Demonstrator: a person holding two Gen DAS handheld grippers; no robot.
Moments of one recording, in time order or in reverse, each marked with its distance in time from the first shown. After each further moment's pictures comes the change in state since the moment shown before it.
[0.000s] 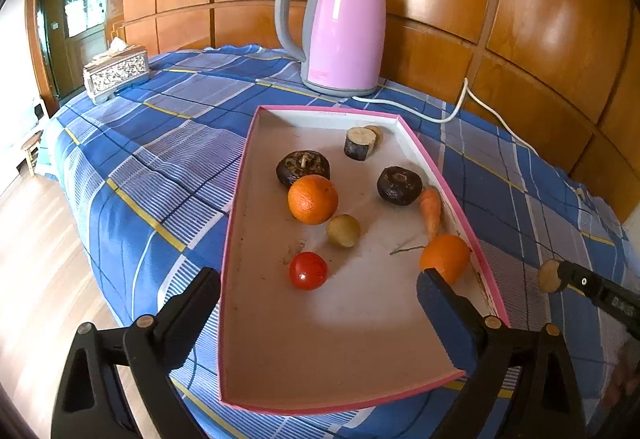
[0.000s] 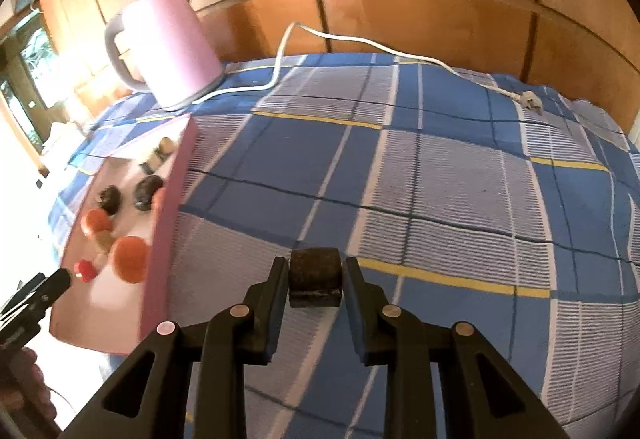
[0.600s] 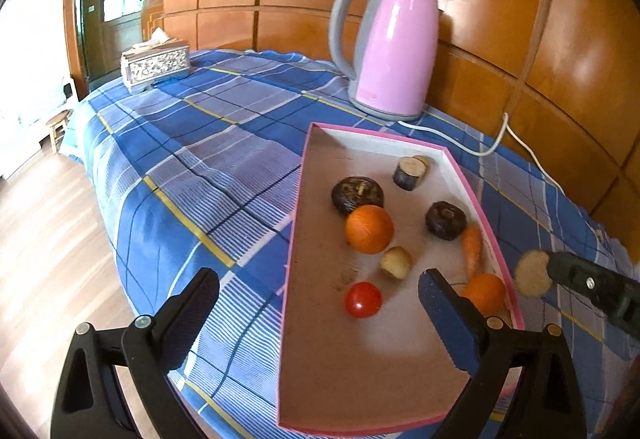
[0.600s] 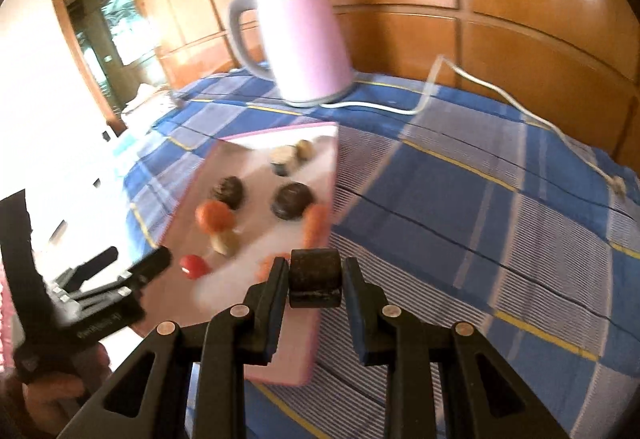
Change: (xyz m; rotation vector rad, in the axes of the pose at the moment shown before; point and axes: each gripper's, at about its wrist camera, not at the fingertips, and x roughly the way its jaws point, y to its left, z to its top) left arm -0.001 0.035 0.012 -0.112 -0.036 0.075; right arm -0.008 0.105 0.024 -0.226 0.004 0.236
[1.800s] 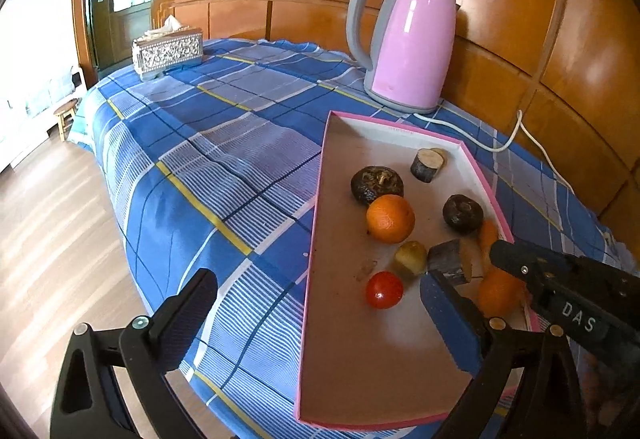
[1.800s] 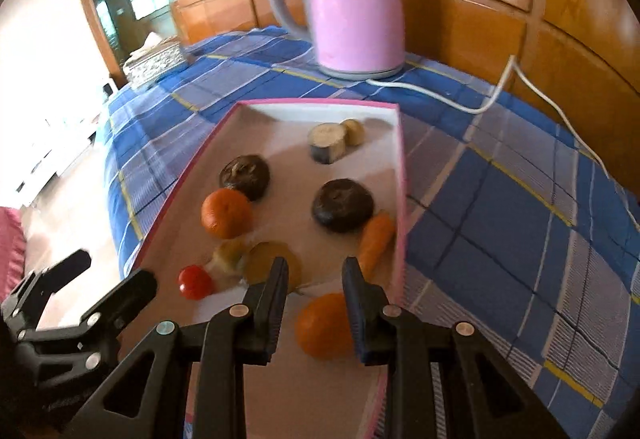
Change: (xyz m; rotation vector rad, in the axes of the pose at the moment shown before) left arm 0.001 0.008 -0.004 -0.018 0.026 0.027; right arm 0.068 0.040 0.014 -0.114 0.090 -0.043
